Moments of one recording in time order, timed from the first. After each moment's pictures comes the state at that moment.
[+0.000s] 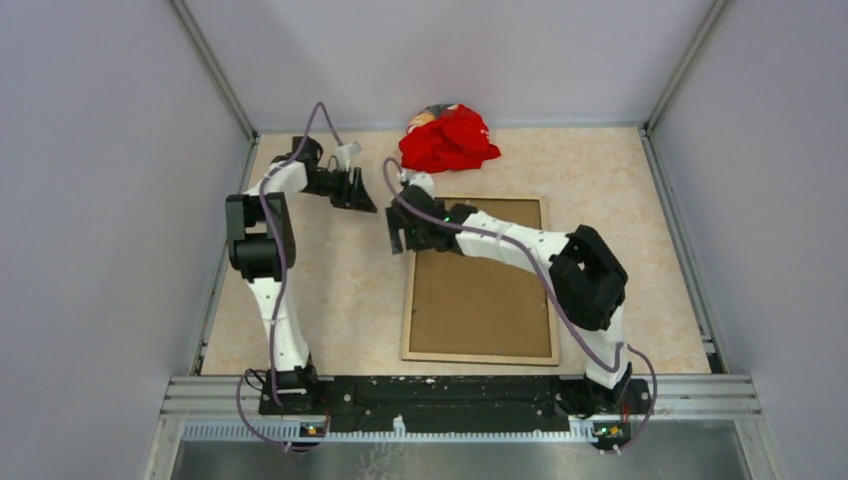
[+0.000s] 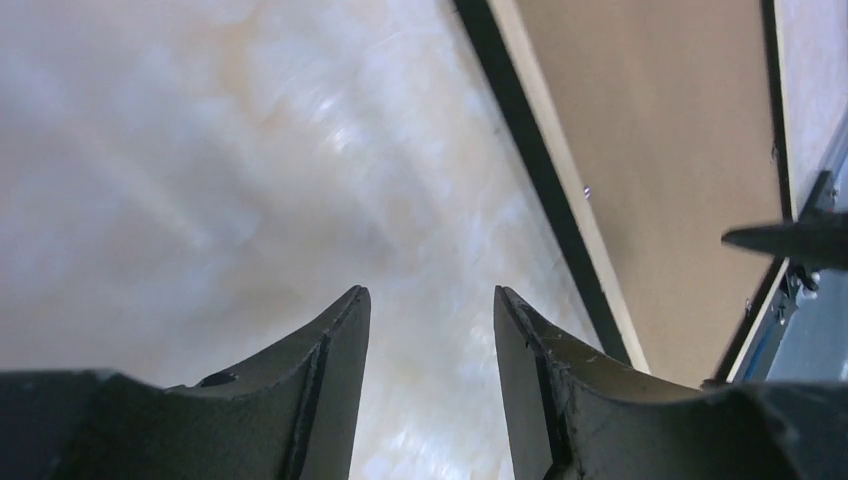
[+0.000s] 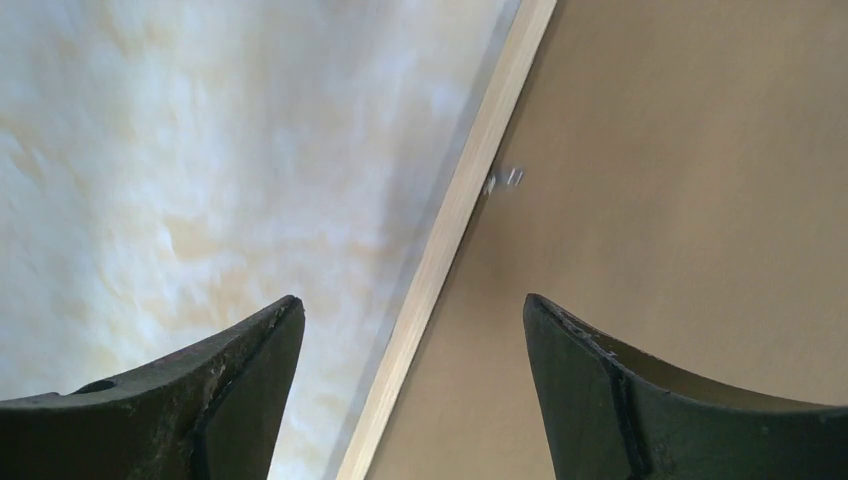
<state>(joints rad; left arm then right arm) 0.01 2.21 1.69 -0.68 0.92 0.29 0.88 1.97 1.56 -0.39 0.26 0.55</state>
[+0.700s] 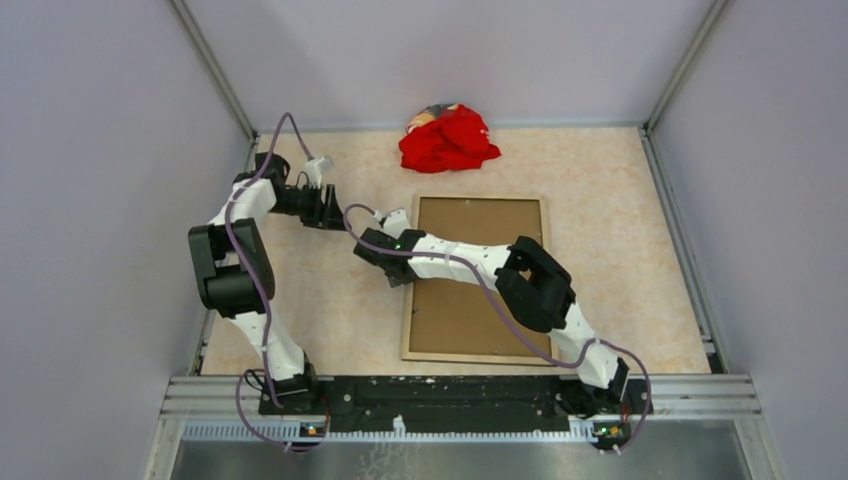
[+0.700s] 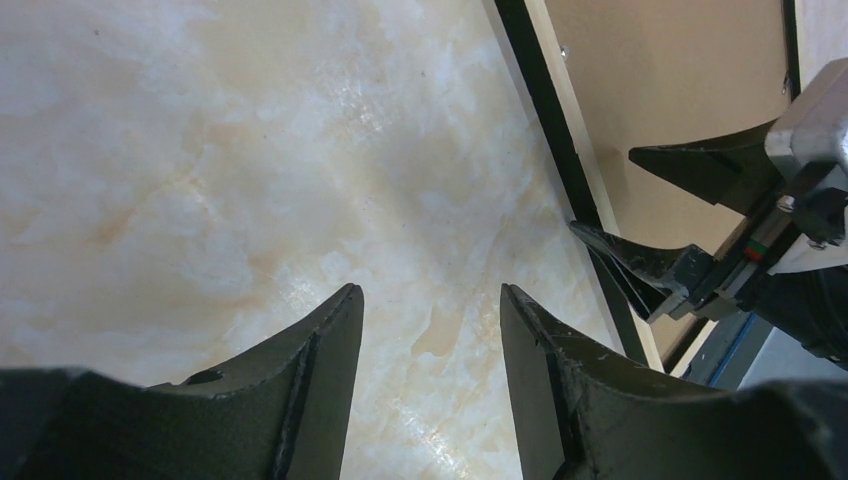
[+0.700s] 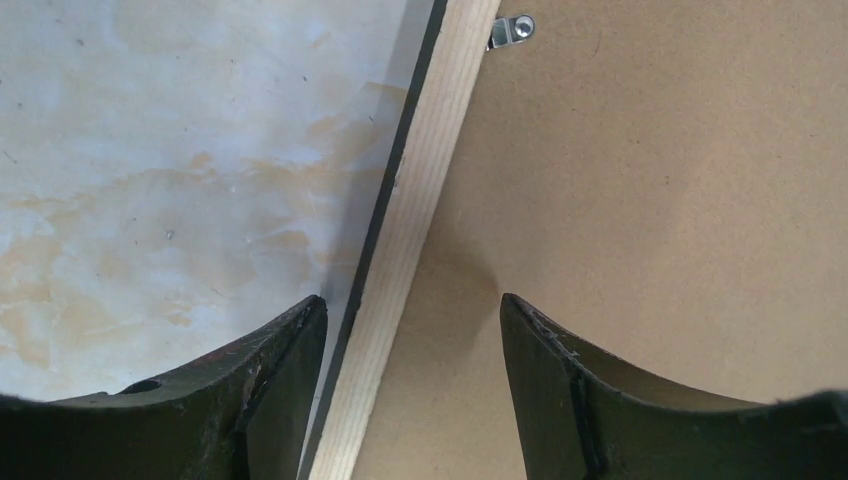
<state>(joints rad) 0.17 1.86 1.38 -0.79 0.85 0.43 1.10 2.24 1.80 -0.80 0.57 0.66</state>
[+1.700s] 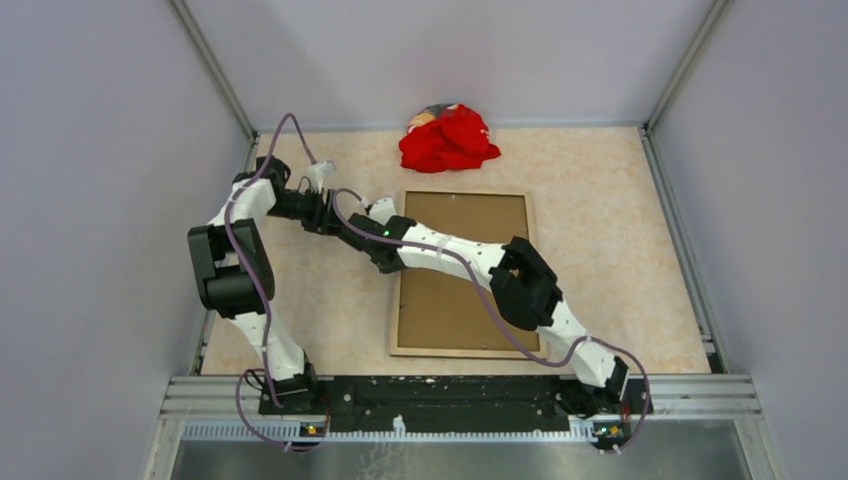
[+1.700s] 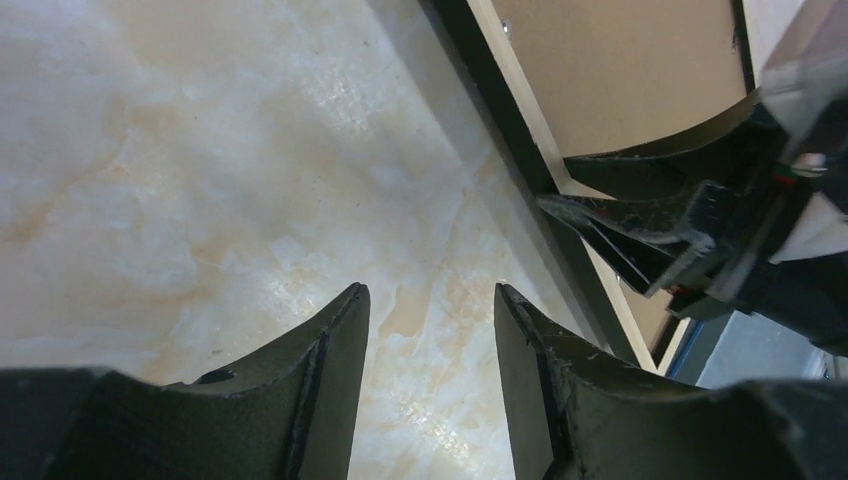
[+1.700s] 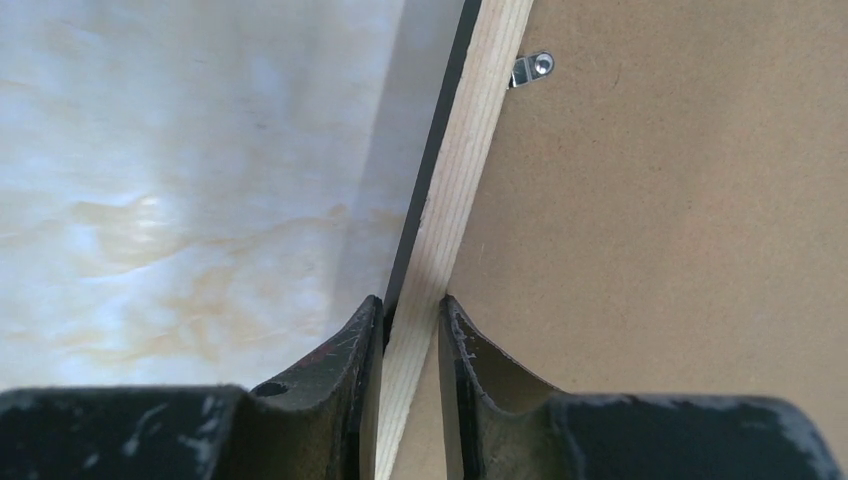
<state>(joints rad) 0.18 1.85 1.37 -0.88 0.91 0.53 1.10 2.36 2.06 -0.92 0.54 0.68</state>
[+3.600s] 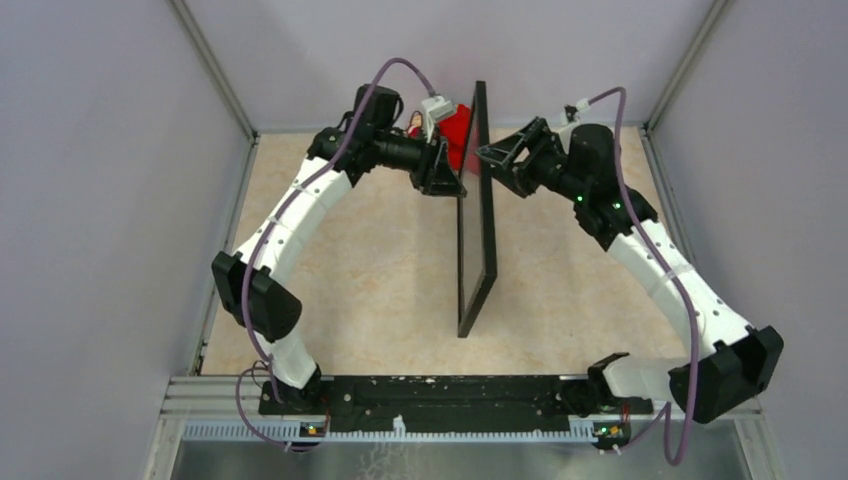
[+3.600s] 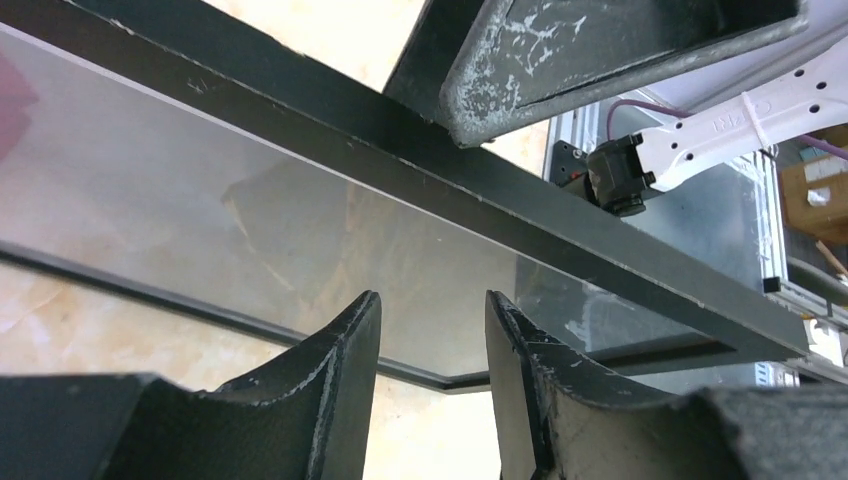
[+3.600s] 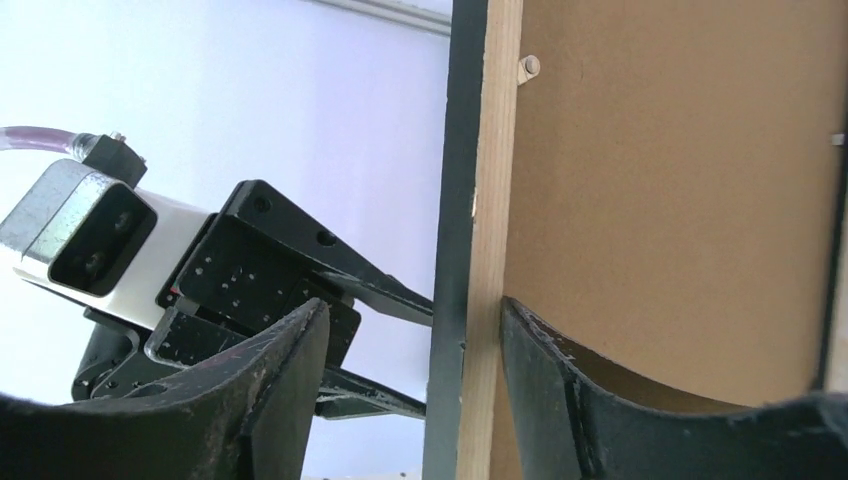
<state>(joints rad) -0.47 1.71 1.85 -0.74 0.95 0.03 0.47 1.27 1.27 -0.20 -0.25 1.14</state>
